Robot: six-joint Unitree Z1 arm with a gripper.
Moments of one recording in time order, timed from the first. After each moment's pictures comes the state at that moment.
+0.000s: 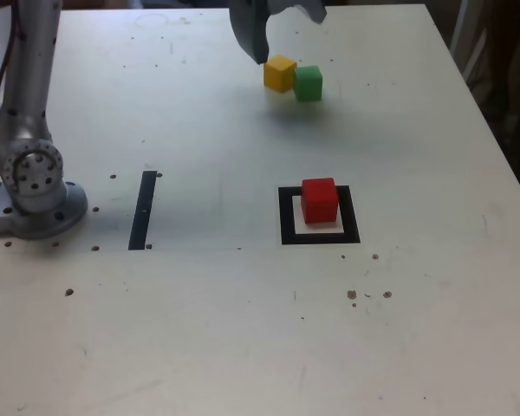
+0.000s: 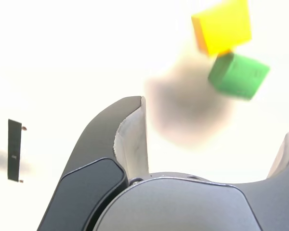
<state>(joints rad) 0.64 2.01 -1.78 1.35 0.07 0.13</state>
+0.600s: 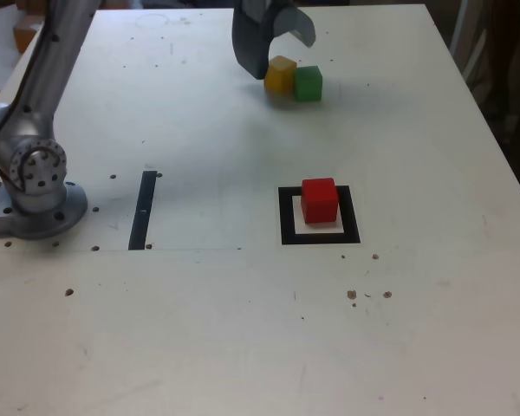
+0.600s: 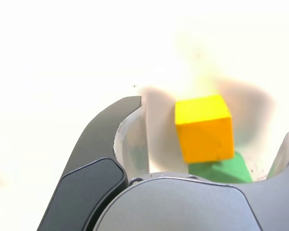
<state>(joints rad) 0.74 2.27 -1.93 1.37 0.11 0.12</state>
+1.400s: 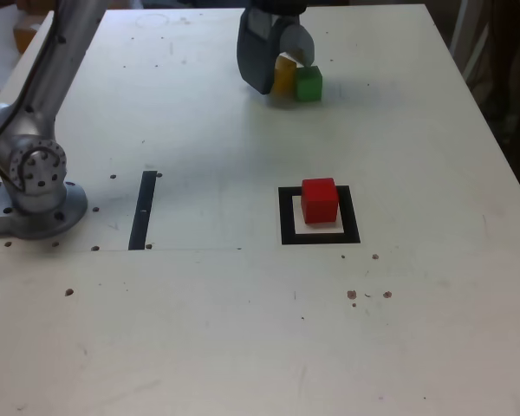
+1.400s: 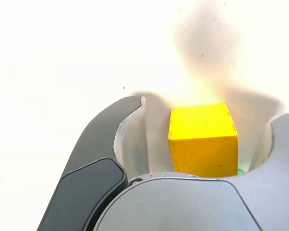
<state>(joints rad) 0.74 2.32 -1.93 1.34 0.09 0.07</state>
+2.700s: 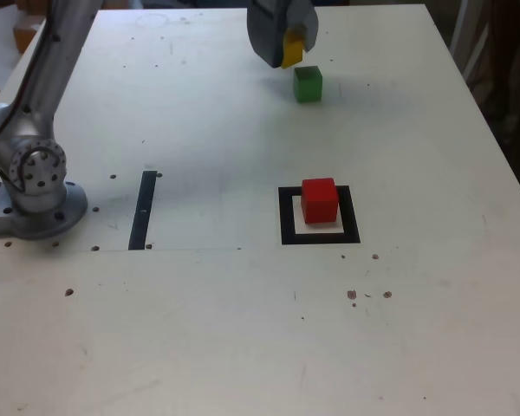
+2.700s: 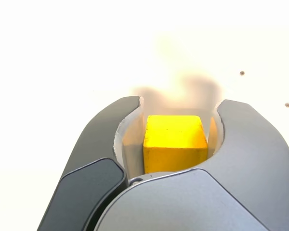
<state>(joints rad) 0.74 2.27 -2.01 1.33 0.12 0.15</state>
